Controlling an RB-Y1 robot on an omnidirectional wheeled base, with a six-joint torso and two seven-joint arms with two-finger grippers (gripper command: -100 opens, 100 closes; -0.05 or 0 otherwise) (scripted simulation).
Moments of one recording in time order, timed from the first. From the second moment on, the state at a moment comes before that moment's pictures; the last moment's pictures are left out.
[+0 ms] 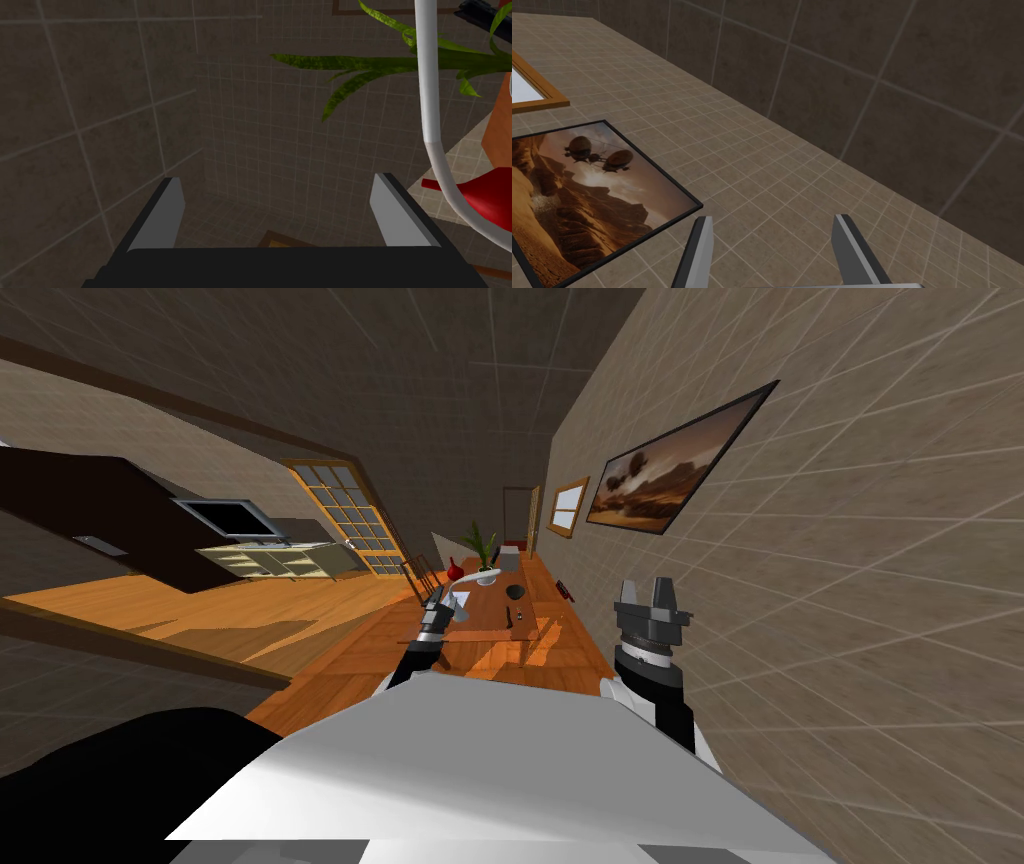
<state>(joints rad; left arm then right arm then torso) 0.60 0.15 -0.03 -2.16 0.03 -0.41 0.11 0.54 -0.02 -0.04 -2.33 0.00 -0.62 -0.11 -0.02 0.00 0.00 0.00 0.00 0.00</state>
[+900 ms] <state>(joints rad) 0.70 0.20 0.02 -2.06 0.12 -0.29 0.30 0.54 -0.02 -0.04 -2.33 0.00 -0.62 -0.11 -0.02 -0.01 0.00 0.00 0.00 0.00</state>
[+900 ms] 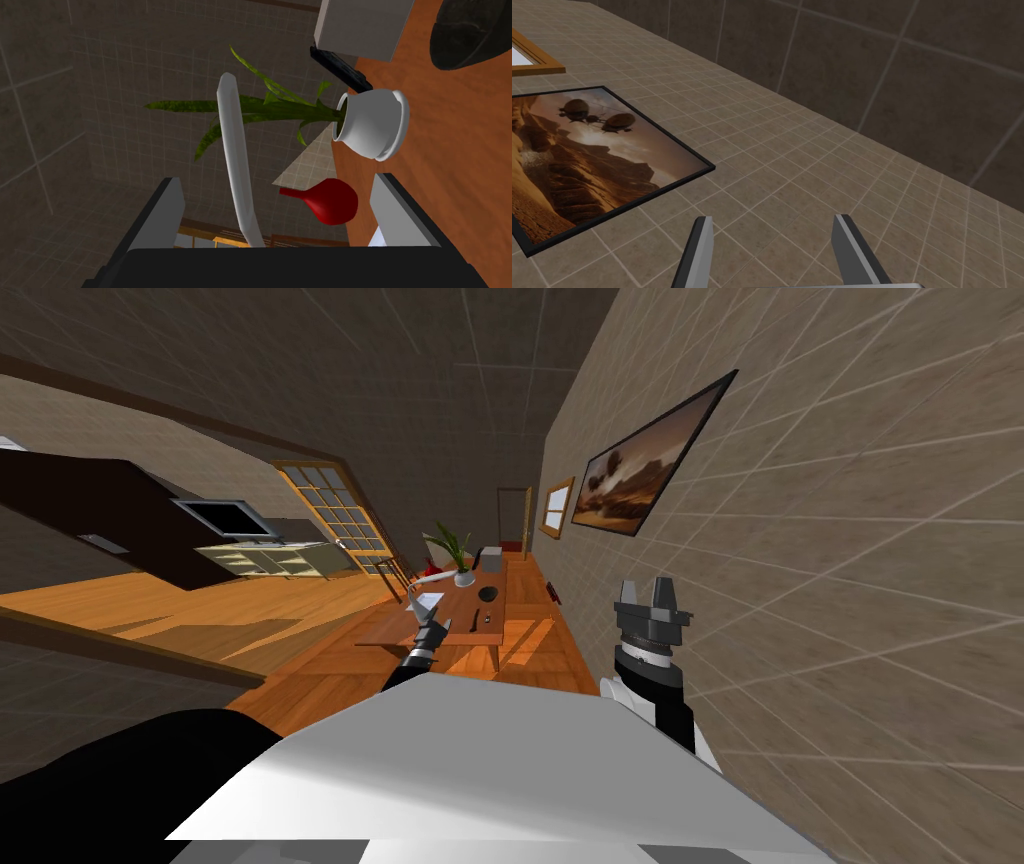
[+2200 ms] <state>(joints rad) 0.86 0.26 0.11 -1.85 0.31 -0.05 0.54 0.54 -0.02 -0.04 -2.33 0.00 -0.62 -0.11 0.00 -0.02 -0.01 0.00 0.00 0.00</state>
